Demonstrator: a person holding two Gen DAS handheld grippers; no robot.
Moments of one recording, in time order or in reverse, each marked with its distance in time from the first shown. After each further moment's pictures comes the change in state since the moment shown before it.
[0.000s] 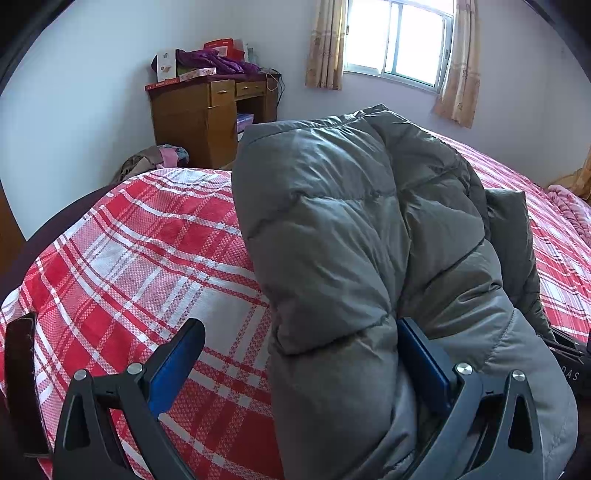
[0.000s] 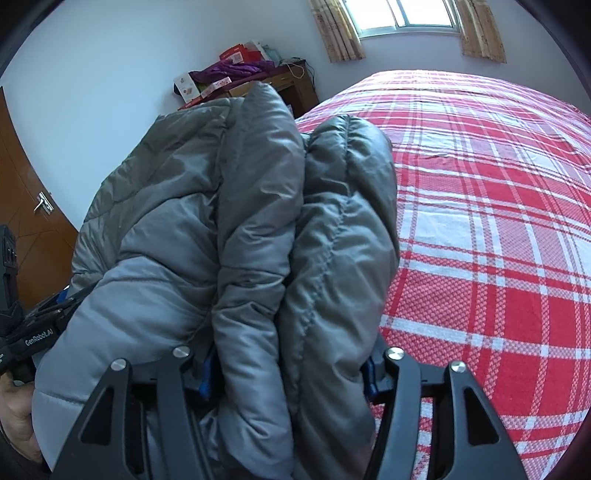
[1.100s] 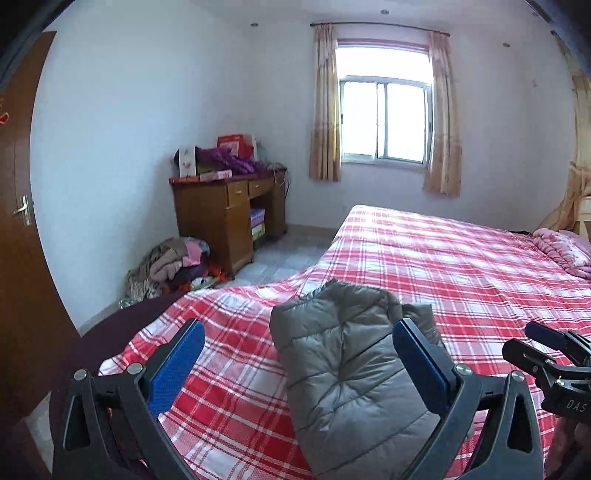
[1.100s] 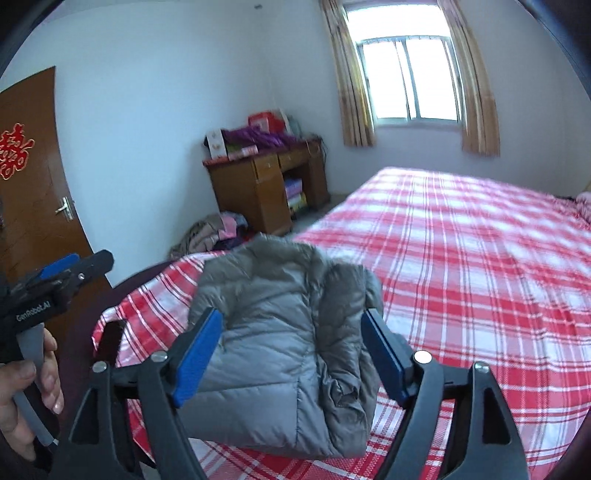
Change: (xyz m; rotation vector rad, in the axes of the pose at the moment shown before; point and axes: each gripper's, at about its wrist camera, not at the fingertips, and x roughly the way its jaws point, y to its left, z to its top) left arm -0.227 -0.018 0.036 0.040 -0.349 0.043; right arm -0.194 0.114 0.016 -0.168 -0.289 -0.087
